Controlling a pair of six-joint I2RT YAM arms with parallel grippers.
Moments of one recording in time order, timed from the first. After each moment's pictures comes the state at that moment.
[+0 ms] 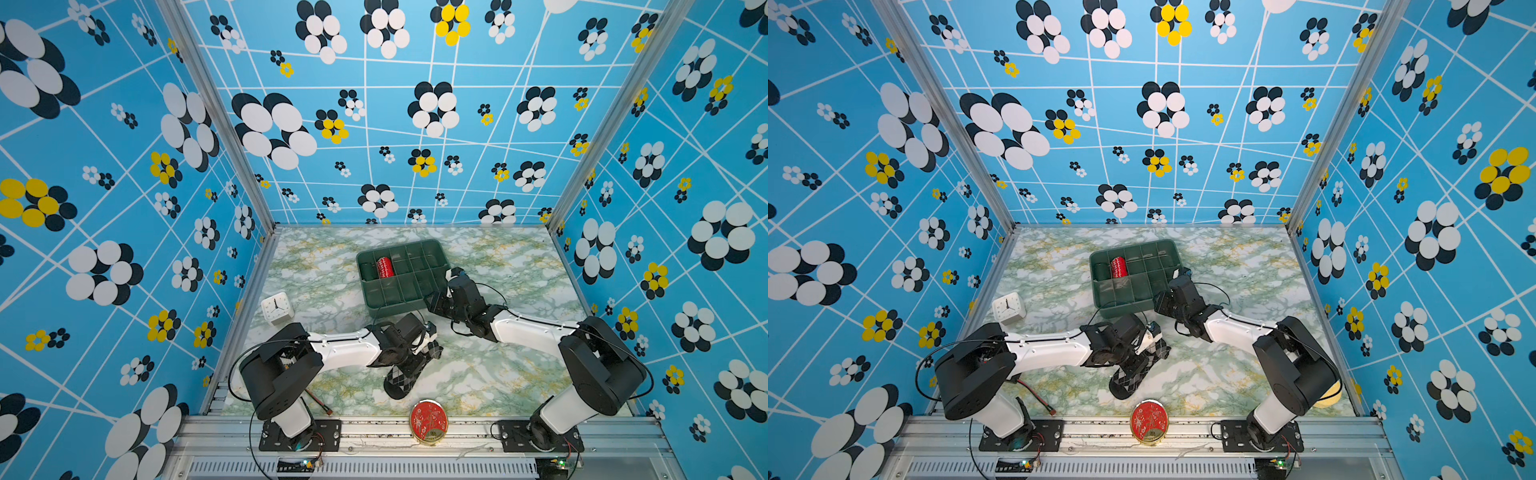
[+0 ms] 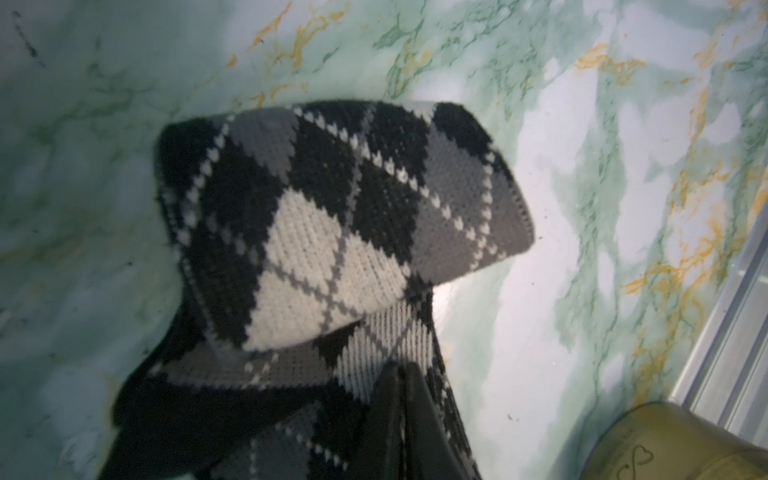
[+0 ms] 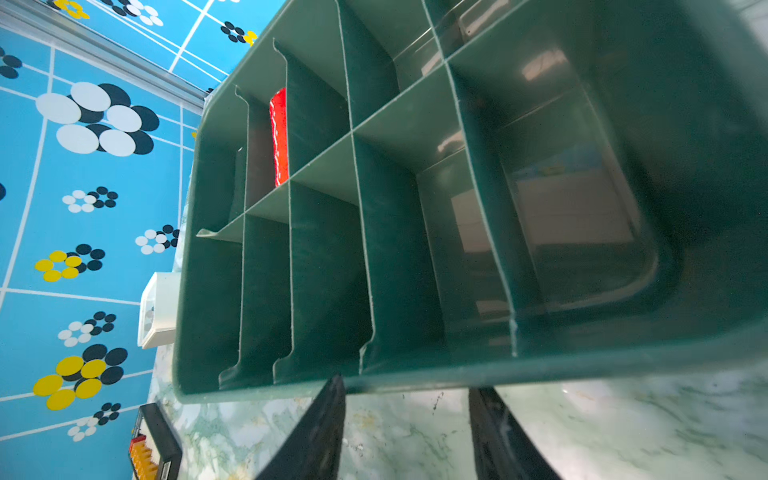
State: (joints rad) left arm -0.95 1.63 0.81 -0.27 0.21 -0.13; right arm 0.61 1.59 0.80 0.13 -0.01 0.79
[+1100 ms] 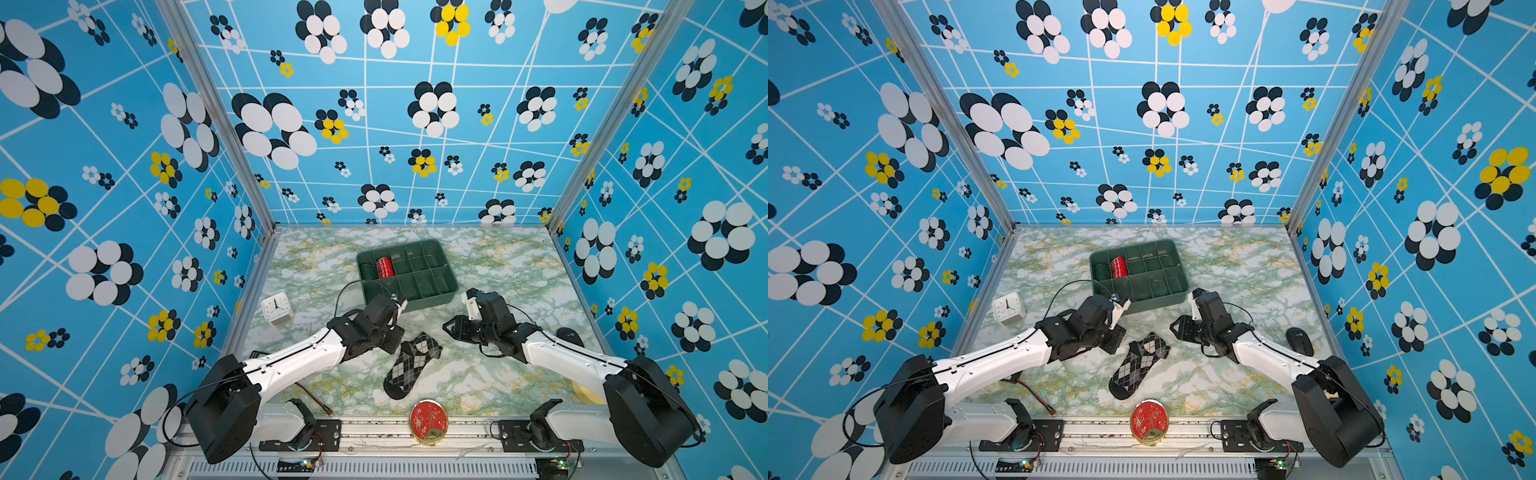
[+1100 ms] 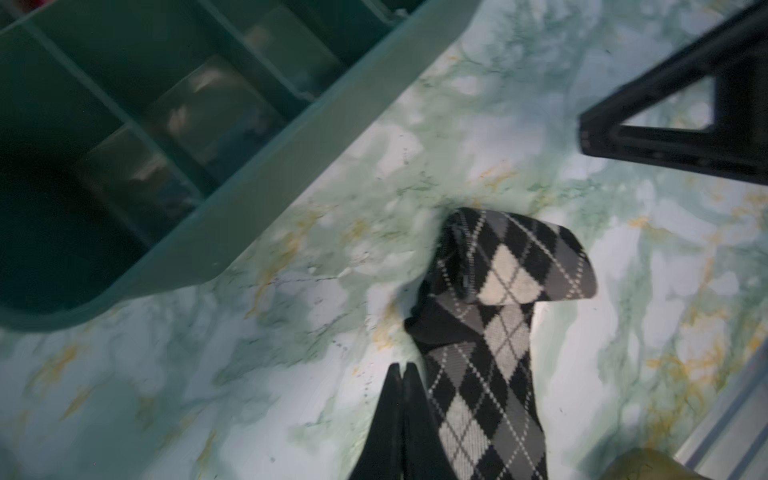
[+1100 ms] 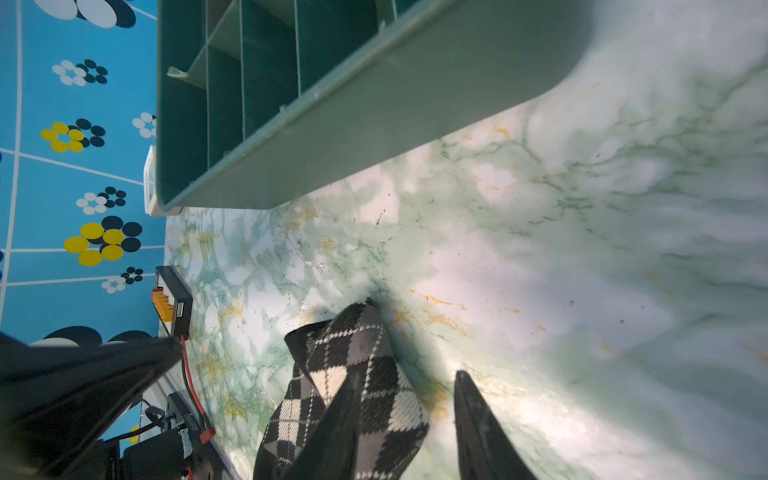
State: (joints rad) left arm -0.75 1.30 0.77 -0.39 0.00 -0.27; right arm 0.52 1.28 0.57 -0.09 -0.26 0.66
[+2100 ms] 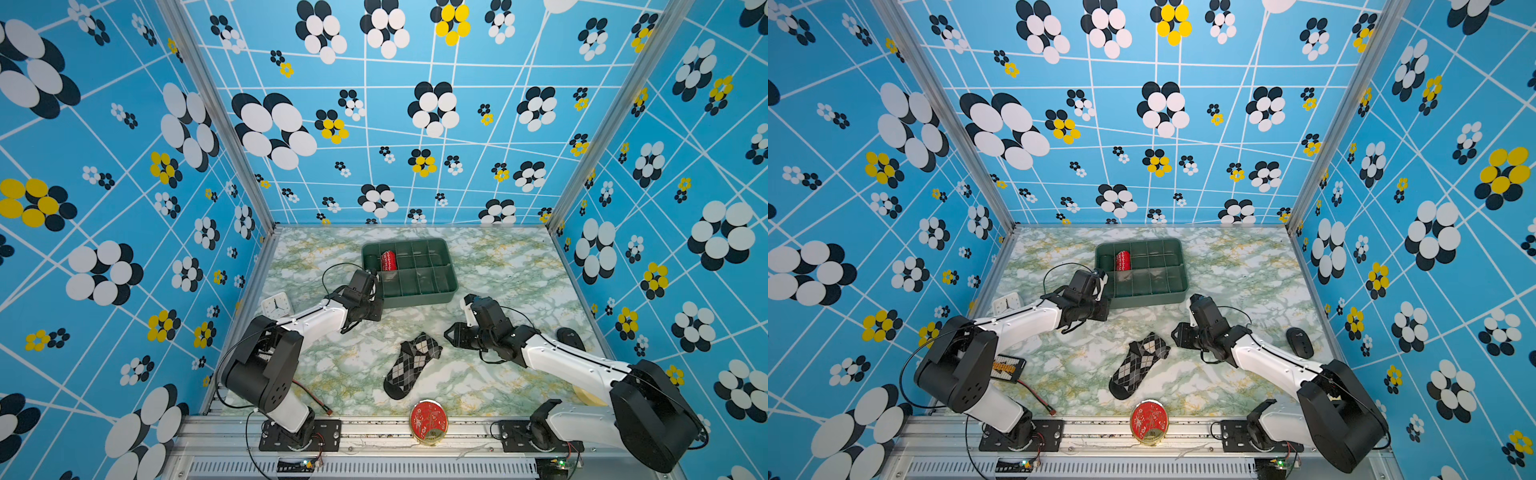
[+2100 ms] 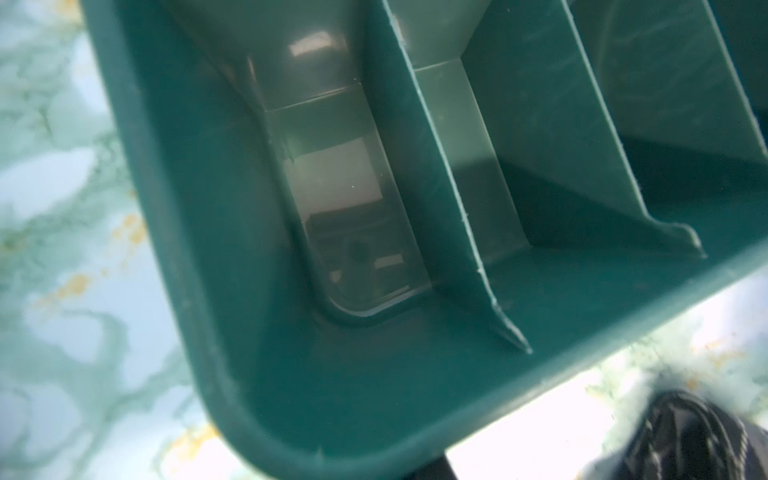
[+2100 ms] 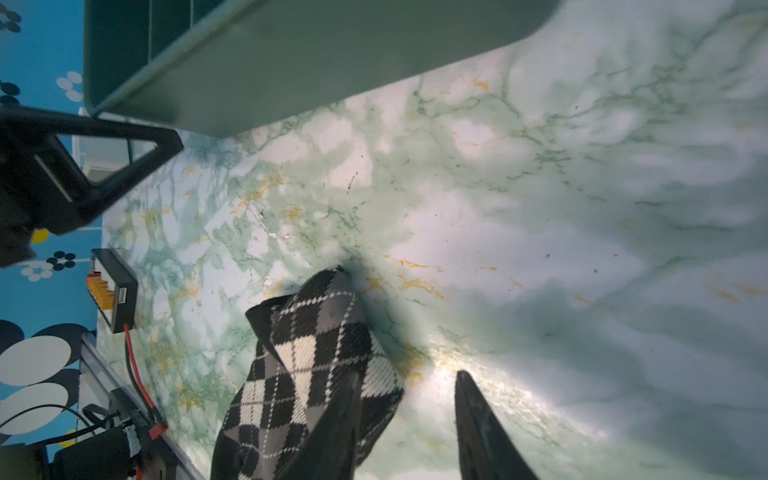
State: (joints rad) left arm -0.45 1.62 0.90 -0.23 0.04 -0.25; right arm 0.60 1.29 0.57 -0.18 -0.18 0.64
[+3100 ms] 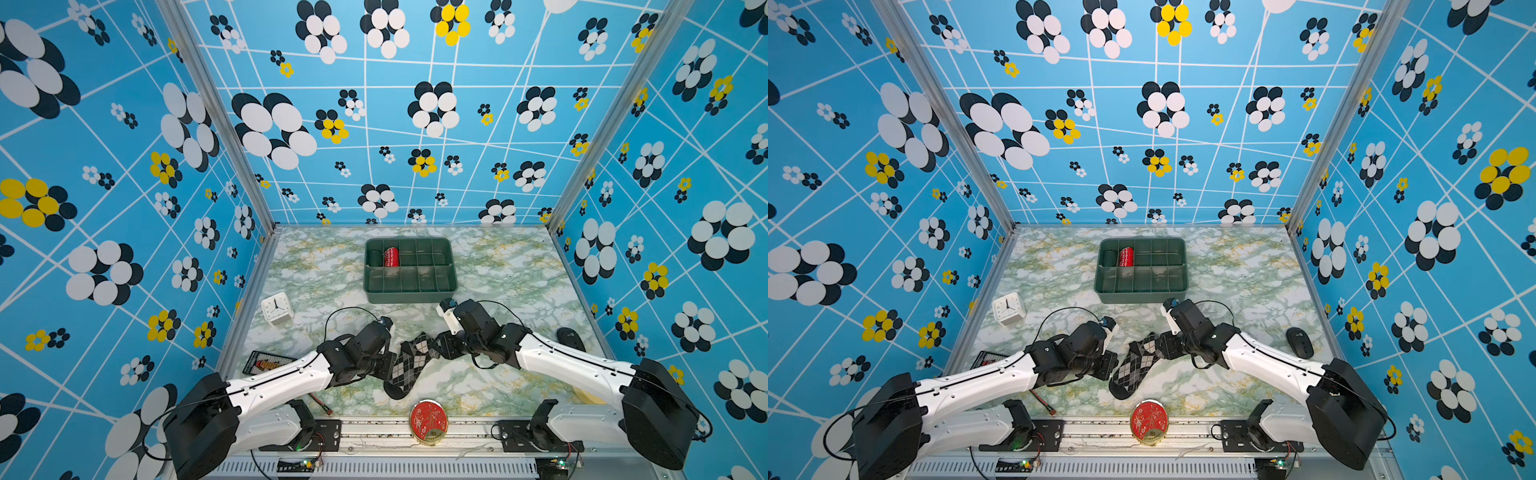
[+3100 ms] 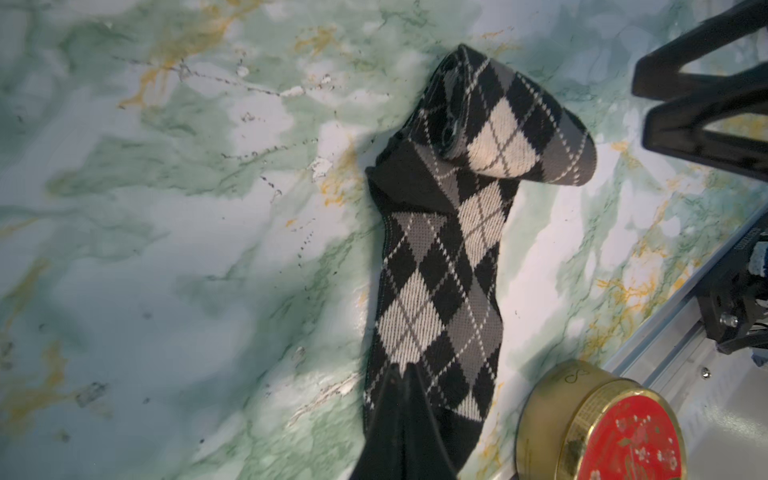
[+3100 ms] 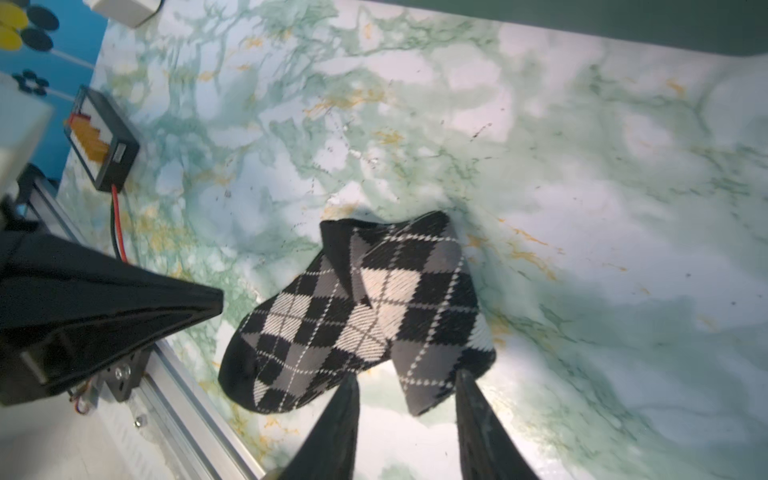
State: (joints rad) left arm -0.90 1.15 0.54 -0.37 0.10 -0.59; right arm 0.81 1.27 0.71 -0.35 -0.11 0.41
